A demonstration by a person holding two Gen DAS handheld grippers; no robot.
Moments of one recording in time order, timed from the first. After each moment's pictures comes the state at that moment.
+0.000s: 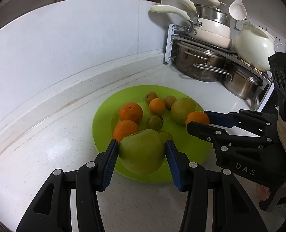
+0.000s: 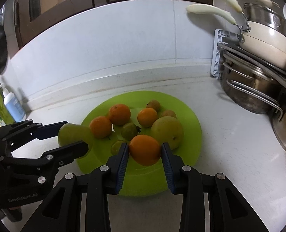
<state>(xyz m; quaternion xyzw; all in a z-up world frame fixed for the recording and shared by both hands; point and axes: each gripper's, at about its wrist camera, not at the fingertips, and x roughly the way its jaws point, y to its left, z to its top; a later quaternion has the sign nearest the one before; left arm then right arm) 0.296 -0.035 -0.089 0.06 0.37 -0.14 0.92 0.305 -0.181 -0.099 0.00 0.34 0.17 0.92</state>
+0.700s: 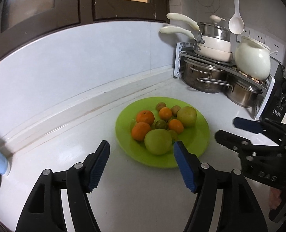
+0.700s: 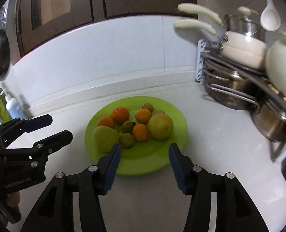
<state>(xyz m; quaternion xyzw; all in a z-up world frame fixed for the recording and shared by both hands) 0.235 -0.019 -0.052 0.07 0.32 -0.09 0.94 0.233 -0.192 -0.070 0.02 0.31 0.12 0.94</state>
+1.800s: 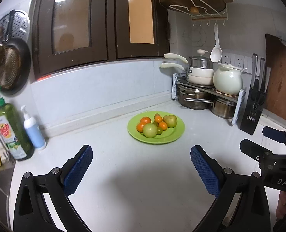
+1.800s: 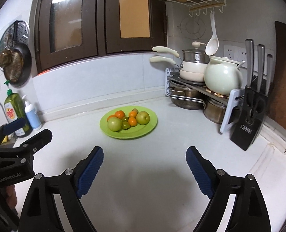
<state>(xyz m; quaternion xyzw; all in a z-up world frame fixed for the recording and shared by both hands) 0.026 -0.037 -0.003 0.05 0.21 -0.04 0.97 0.023 -0.227 -0.021 0.02 0.23 0.05 0.97</state>
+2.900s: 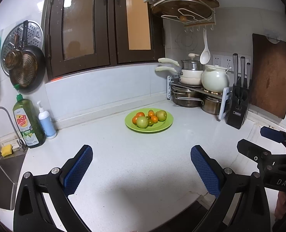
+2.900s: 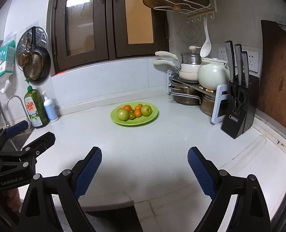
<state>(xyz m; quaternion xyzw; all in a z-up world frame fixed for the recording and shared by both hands) -0.074 -0.080 0.003 0.05 0.20 -0.02 0.98 -0.067 -0.261 -0.020 0.03 0.22 0.09 0.97</state>
